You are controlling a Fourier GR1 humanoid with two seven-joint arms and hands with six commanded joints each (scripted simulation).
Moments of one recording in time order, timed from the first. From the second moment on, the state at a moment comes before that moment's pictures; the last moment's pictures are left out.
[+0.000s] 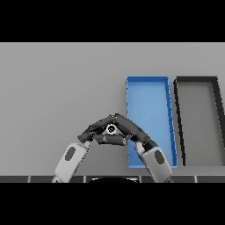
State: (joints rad) left arm -0.20 0.00 -0.41 -1.58 -0.09 -0.40 -0.09; right arm -0.31 0.06 0.41 -1.94 0.03 0.36 0.36
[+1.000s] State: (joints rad) left arm -0.19 0.00 -0.38 -1.55 -0.13 -0.45 0.09; right arm -0.37 0.18 0.29 -1.98 0.00 0.42 0.43
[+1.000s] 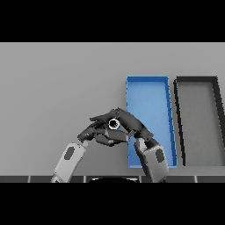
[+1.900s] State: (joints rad) left arm -0.18 0.02 -0.36 -1.59 -0.12 -0.44 0.11; right arm -0.70 -0.10 -0.22 -1.88 -0.16 0.16 0.61
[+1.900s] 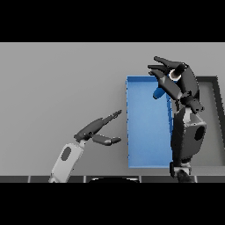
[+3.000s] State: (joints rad) left arm -0.18 0.03 -0.37 -1.58 -0.17 -0.41 0.05; right arm -0.17 -0.54 0.26 -1.74 -0.46 -0.47 0.59
